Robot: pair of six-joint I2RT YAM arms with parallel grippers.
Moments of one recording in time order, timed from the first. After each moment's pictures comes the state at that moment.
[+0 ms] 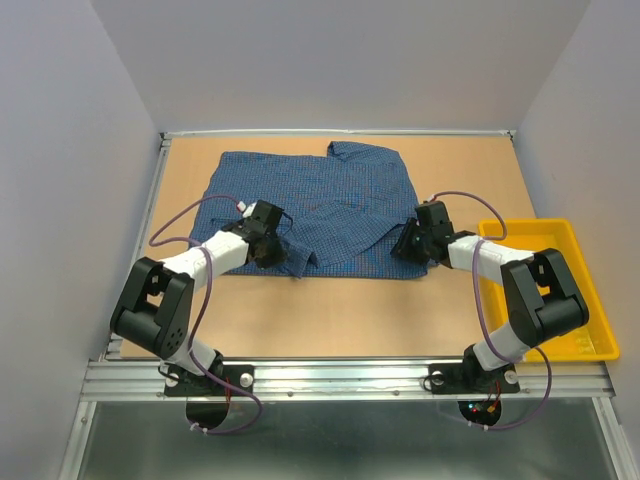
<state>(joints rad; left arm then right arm) -0.47 1.51 0.83 -0.40 -0.10 -0.81 0.32 1.55 0.75 -0.10 -0.01 0.69</state>
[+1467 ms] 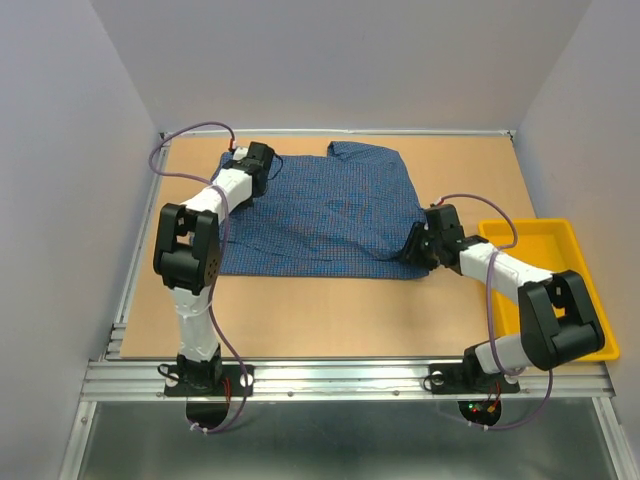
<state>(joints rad) -0.27 1.96 1.52 -0.71 -0.71 -0.27 0.30 1.42 0.71 -0.20 -0.04 0.65</state>
